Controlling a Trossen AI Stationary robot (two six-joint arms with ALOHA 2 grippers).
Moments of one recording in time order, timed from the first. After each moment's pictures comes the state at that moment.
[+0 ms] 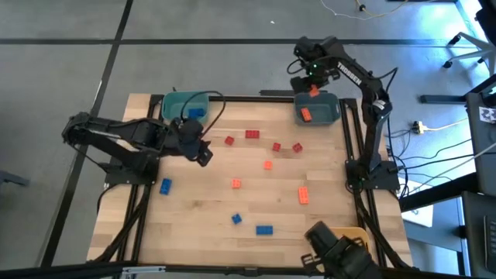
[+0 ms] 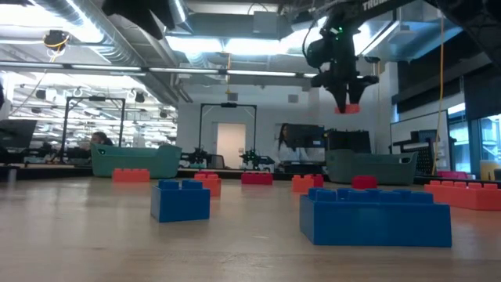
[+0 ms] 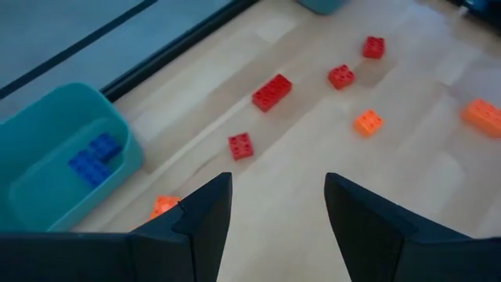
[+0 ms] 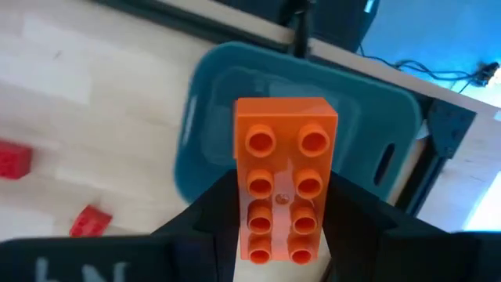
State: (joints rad) left arm -0.17 1.19 1.28 -1.03 -0.62 -0.80; right arm -0.87 1.97 2.02 -1.57 0.12 0.38
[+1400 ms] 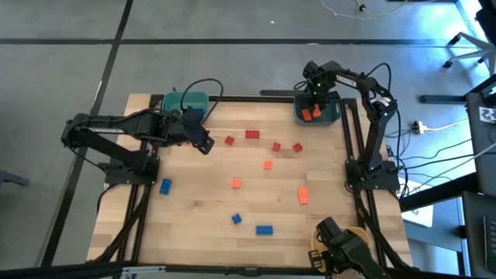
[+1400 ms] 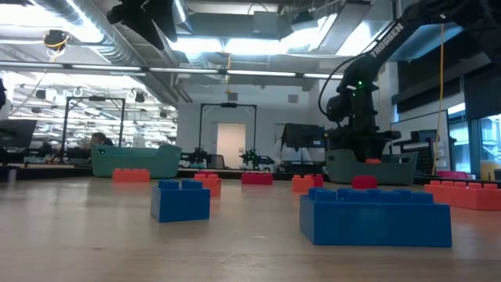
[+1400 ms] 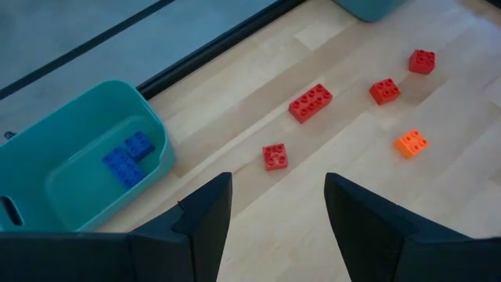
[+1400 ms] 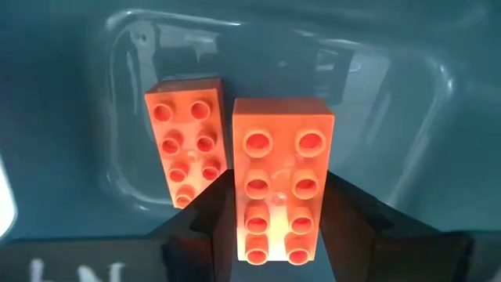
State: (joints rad) left arm -0.02 1.19 1.28 -1.03 -0.59 -0.75; right arm -1.04 1.97 1.43 -1.11 -0.03 0.33
